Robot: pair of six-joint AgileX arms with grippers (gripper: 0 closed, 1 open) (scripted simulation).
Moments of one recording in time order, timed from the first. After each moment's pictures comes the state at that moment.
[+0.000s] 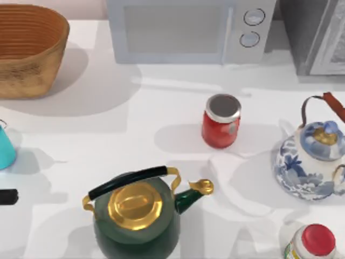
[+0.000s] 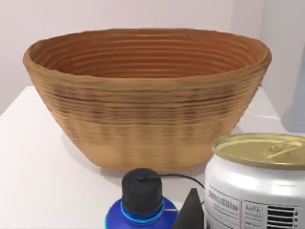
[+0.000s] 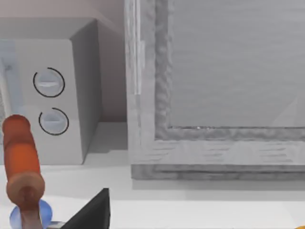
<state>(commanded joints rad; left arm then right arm) 0.00 0.09 0.06 -0.07 -0.02 0.01 0.00 0.00 0.00 0.00 0.00 0.00</state>
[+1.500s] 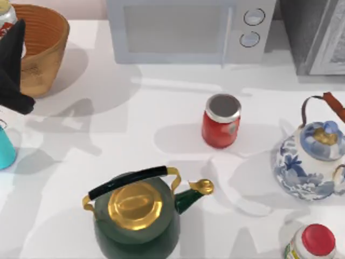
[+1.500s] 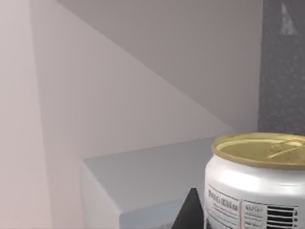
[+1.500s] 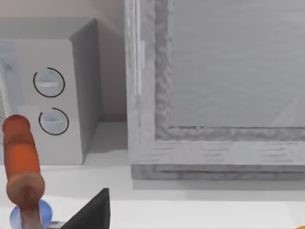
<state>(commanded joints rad) -0.09 0.79 0.44 0.53 0.38 -0.03 0.00 0.00 0.00 0.00 0.00 0.00</state>
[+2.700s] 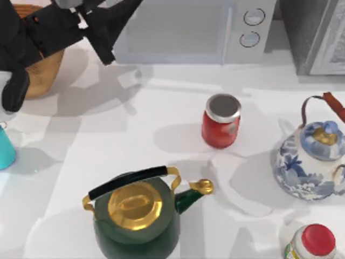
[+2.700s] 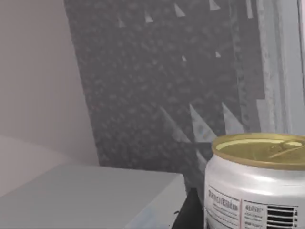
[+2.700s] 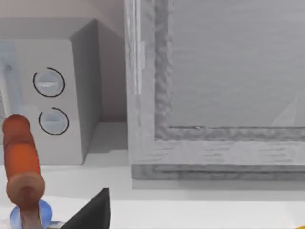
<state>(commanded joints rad) -0.20 1.79 0.95 1.07 0.89 0.00 0.00 0.00 0.00 0.00 0.00 0.00</state>
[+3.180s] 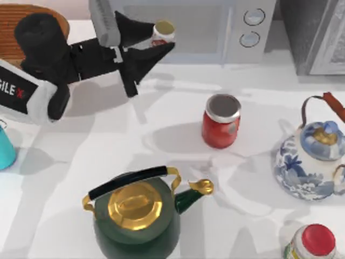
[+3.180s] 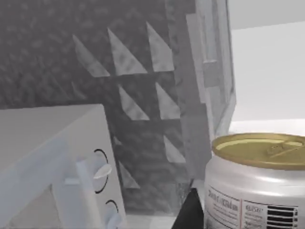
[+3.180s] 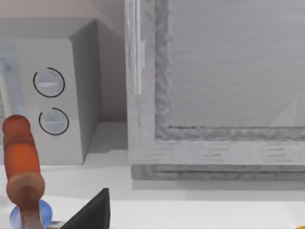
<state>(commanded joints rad) -0.25 2.15 1.10 1.21 1.07 0.02 0.00 0.00 0.00 0.00 0.00 0.00</state>
